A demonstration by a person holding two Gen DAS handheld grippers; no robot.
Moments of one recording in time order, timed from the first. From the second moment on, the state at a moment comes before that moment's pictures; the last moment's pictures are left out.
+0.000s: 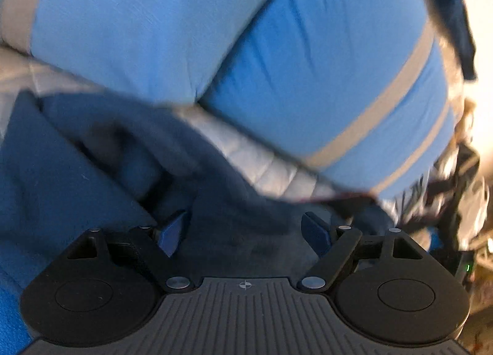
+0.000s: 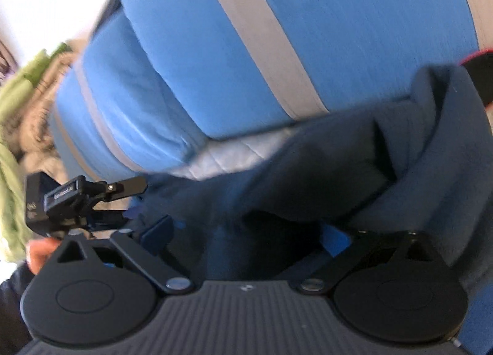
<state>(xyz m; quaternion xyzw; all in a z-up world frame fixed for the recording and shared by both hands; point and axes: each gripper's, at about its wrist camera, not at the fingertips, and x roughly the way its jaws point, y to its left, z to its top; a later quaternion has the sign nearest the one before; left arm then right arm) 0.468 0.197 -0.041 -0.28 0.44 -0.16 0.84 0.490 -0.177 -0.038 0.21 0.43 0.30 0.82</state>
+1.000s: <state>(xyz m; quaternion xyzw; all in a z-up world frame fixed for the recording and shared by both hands) 0.483 0.221 -0.023 -0.52 0.48 -0.10 0.70 0.532 -0.196 -0.028 0.46 0.51 0.25 0.68</state>
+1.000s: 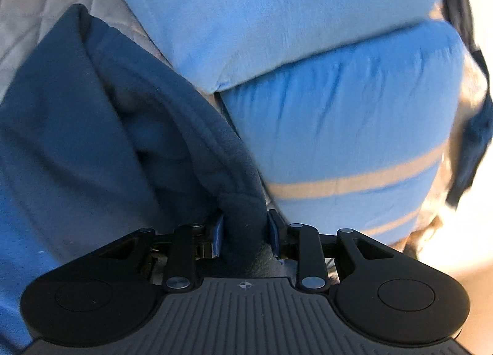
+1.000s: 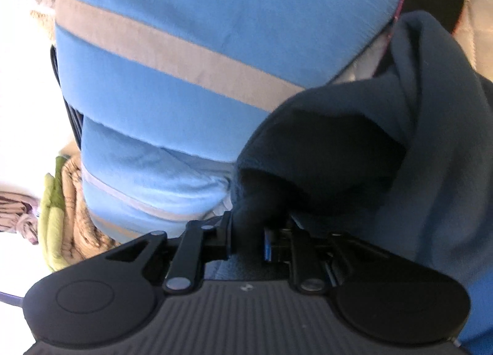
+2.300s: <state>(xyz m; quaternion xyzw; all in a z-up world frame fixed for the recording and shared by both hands) 0.451 0.213 -0.029 -0.38 0.43 -0.22 0.79 0.501 -0.189 -0.050 0.34 0.46 0.37 0.73</state>
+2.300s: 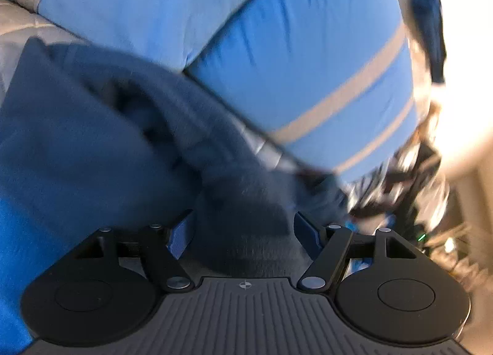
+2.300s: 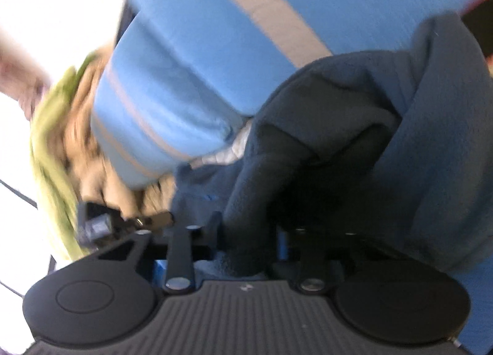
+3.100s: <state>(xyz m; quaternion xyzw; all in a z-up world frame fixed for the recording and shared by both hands) 0.448 0.221 -0.061 -0.47 0.41 -0.21 0.75 0.535 -0.211 -0.048 0.53 0.47 0.32 0.63</state>
